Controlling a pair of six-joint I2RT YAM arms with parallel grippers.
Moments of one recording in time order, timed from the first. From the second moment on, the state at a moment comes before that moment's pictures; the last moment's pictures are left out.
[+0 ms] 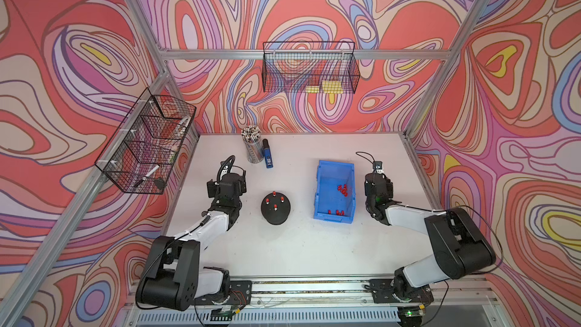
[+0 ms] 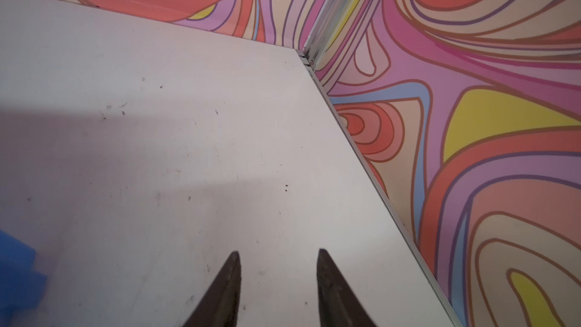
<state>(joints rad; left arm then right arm) -0.15 1.33 0.54 0.31 -0.53 -0.07 0.28 1.57 0.57 0.50 0.72 -0.07</state>
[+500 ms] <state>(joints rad) -0.12 1.51 0.47 0.53 -0.37 0.01 -0.01 1.68 0.42 0.95 0.20 0.00</state>
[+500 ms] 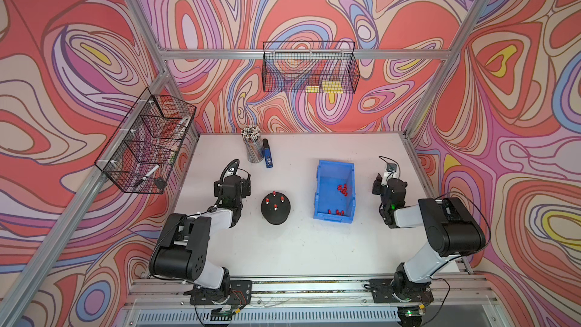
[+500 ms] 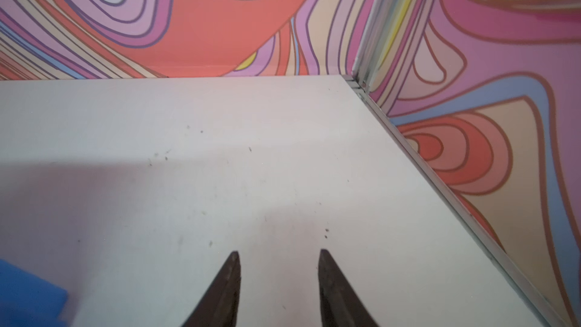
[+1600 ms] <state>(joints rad) -0.03 1.54 0.35 0.79 -0.25 -0.05 -0.01 1.69 0.44 0.99 0.17 0.07</state>
